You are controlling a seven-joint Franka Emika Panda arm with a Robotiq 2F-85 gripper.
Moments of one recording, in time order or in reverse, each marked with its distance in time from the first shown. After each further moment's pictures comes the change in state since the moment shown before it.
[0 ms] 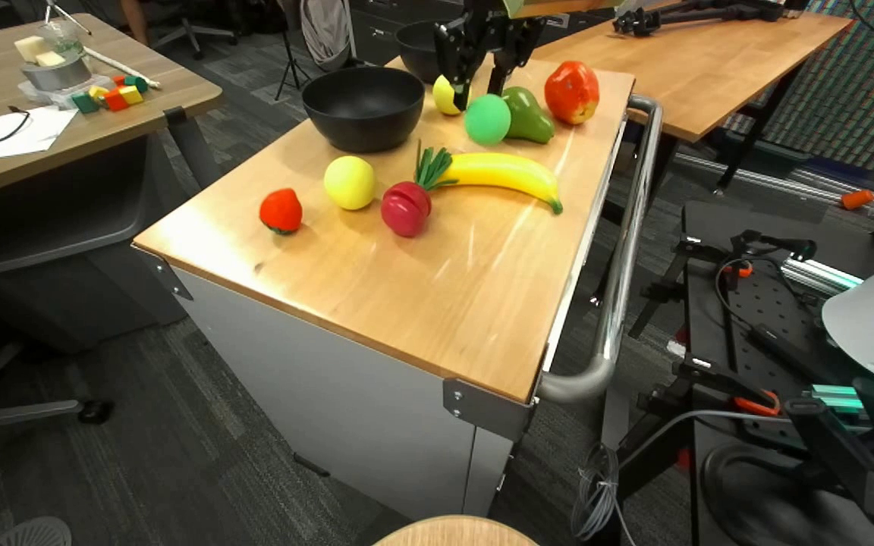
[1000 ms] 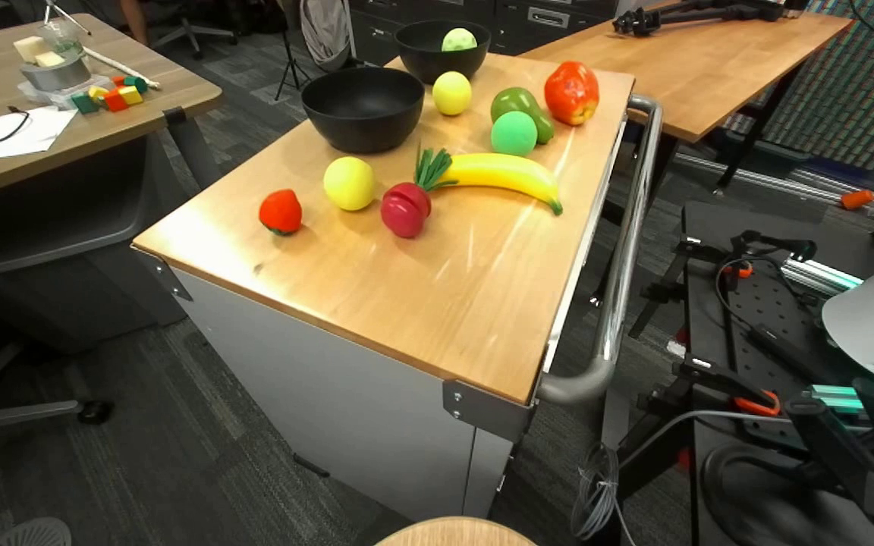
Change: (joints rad) arm -0.224 0.161 -0.095 0.407 0.140 -0.066 -0.404
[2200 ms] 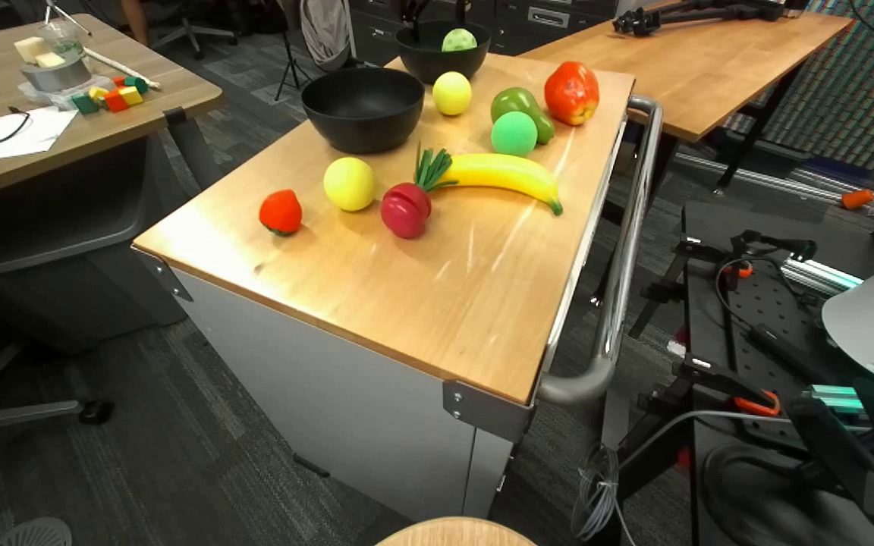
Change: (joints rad) arm 0.014 0.500 -0.039 0.539 -0.010 -0.253 0.052
